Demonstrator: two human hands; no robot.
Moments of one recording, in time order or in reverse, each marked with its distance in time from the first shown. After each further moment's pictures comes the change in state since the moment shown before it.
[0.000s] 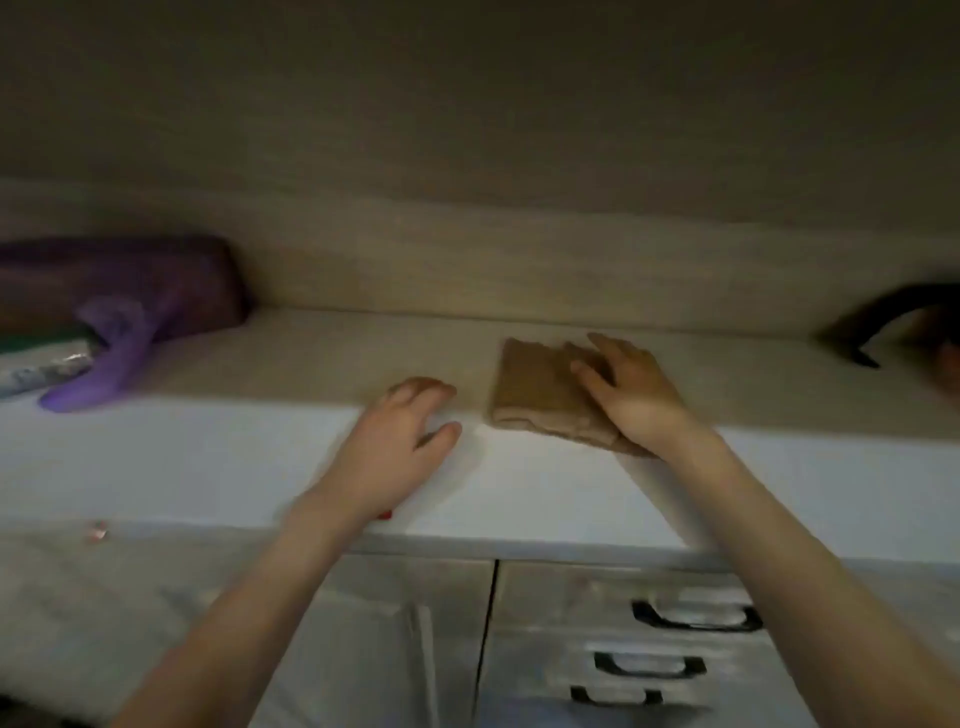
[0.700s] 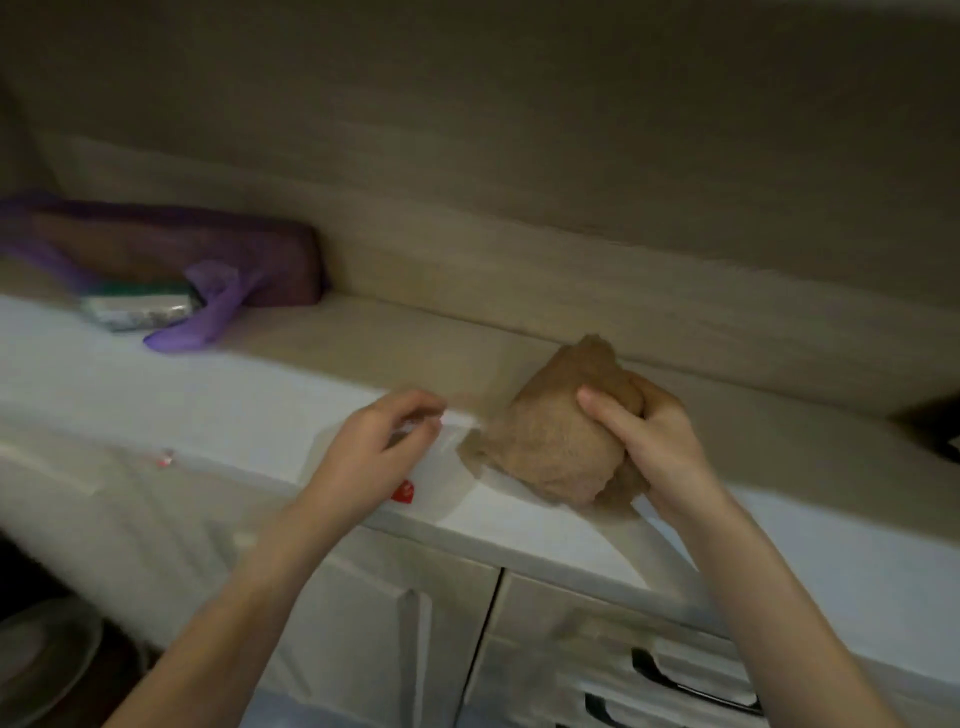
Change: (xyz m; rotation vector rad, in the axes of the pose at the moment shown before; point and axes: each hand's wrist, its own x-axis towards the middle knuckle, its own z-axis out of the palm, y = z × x) left_hand -0.051 0.005 -0.020 -0.399 0.259 -0.210; right_hand -0.051 -0.074 -0.026 1.051 -0.133 0.113
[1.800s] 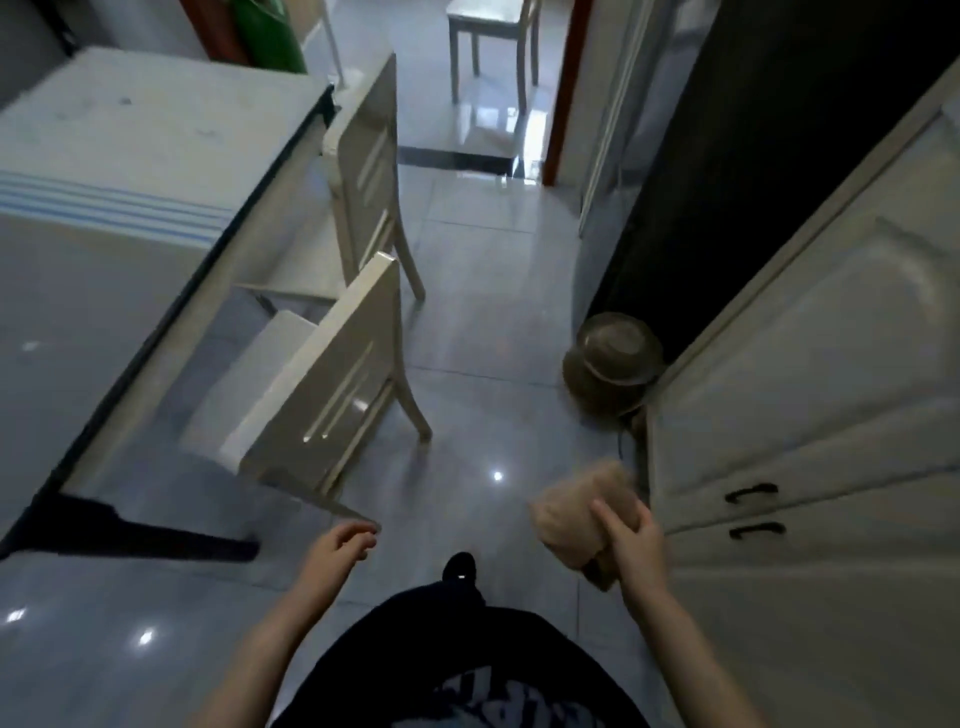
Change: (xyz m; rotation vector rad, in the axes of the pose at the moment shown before) left_hand -0.667 -0.108 -0.053 -0.358 1.217 -1.552; right_hand -0.313 0.262 0.396 -0.353 -1.114 0.397
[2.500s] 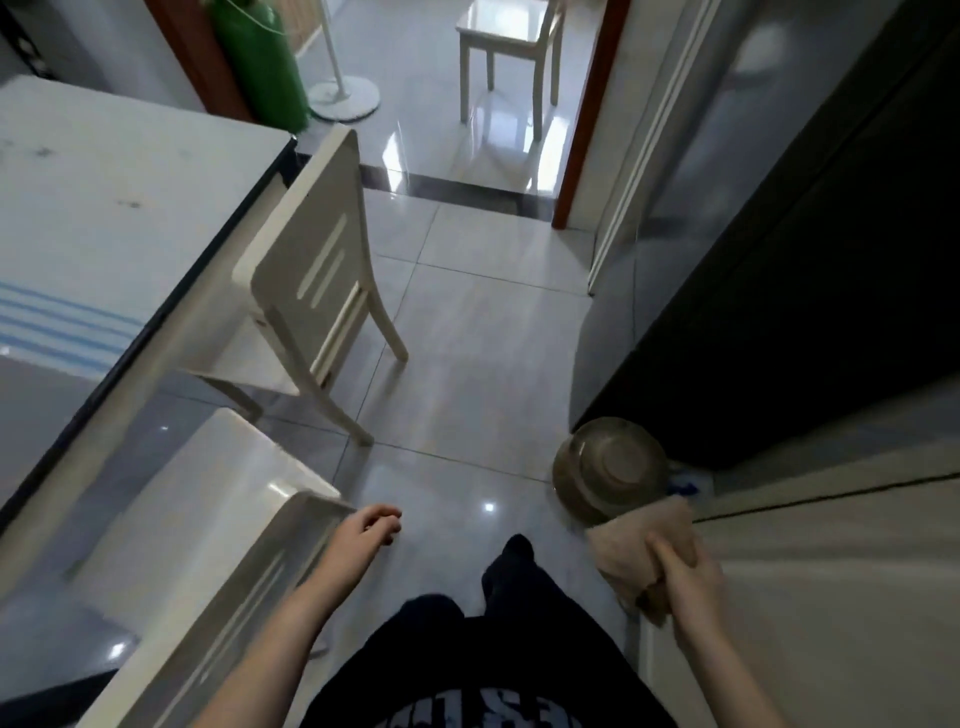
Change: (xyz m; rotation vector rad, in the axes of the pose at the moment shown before) left_hand 0.278 0.268 0.058 -0.066 -0.008 0.015; right_hand 0.343 -0.165 0.021 -0.094 0.098 0.072
